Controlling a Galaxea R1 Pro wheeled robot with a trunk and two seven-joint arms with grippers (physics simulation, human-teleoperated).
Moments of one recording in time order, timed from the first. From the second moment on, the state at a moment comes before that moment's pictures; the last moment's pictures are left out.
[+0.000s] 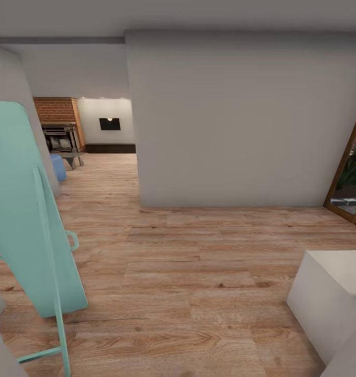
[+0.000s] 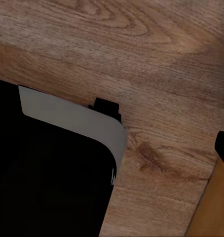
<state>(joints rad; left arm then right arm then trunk) 0.00 0.00 0.01 -0.08 0.40 -0.11 0.01 -0.17 -0.05 0.47 0.03 -0.18 -0.12 0.08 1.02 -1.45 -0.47</state>
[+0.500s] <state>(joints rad) 0.00 0.00 0.01 -0.08 0.40 -0.11 0.01 -0.17 -0.05 0.47 0.03 -0.18 -0.13 0.08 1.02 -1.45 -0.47</state>
